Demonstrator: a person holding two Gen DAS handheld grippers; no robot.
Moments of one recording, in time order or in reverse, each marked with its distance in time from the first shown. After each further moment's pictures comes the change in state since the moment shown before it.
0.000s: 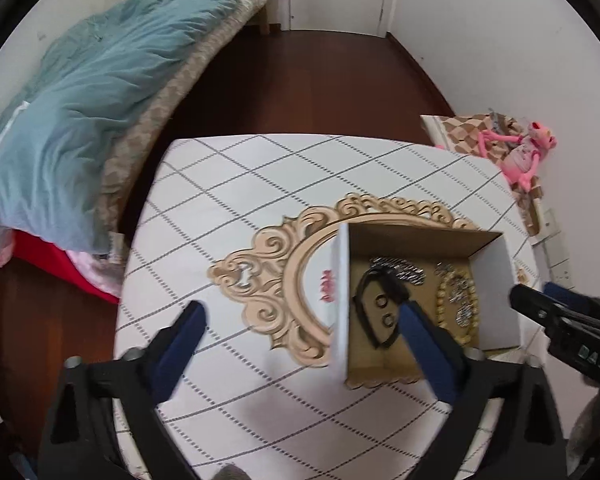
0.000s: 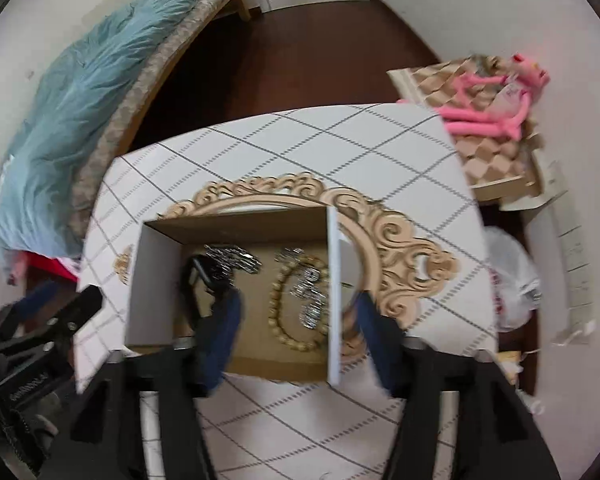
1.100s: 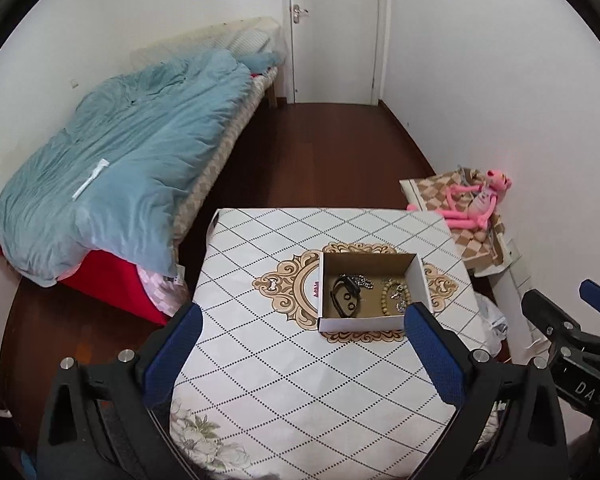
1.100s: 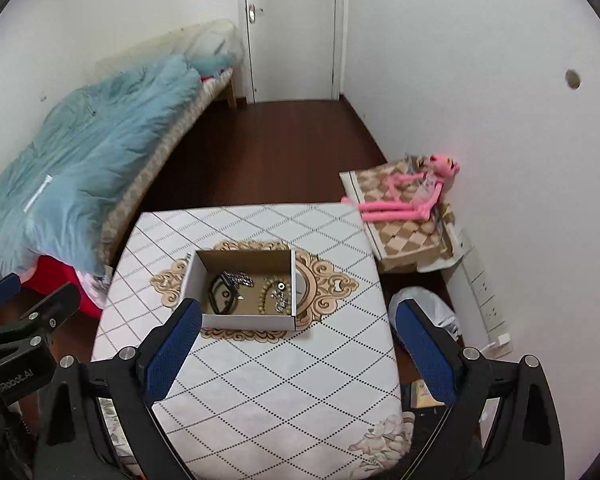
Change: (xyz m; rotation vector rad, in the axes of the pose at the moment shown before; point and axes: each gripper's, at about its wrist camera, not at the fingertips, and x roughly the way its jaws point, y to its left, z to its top) left arm -0.217 -0.007 -0.059 -0.002 -0.263 0.008; right arm -0.239 0.029 -0.101 -0.045 -0.365 -0.148
